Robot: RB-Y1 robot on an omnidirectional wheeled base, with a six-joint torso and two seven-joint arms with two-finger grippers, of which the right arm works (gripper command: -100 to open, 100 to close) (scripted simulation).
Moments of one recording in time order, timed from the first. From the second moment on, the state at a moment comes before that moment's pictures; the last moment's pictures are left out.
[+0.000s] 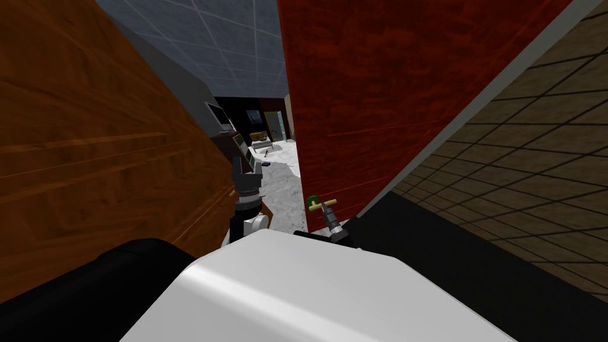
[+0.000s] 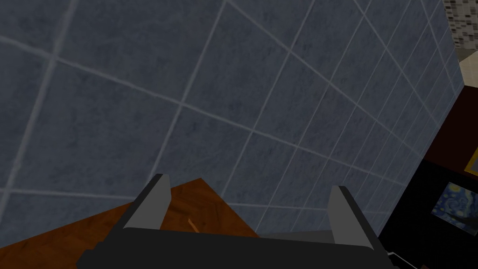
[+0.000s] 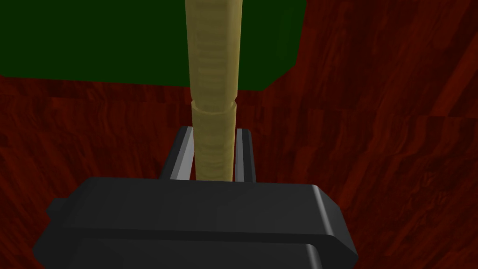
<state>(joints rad) 0.46 -0.19 0.49 -1.72 0.32 -0.35 -0.28</state>
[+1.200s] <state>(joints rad) 0.42 -0.15 0.42 -1.67 0.30 -0.33 -0.25</state>
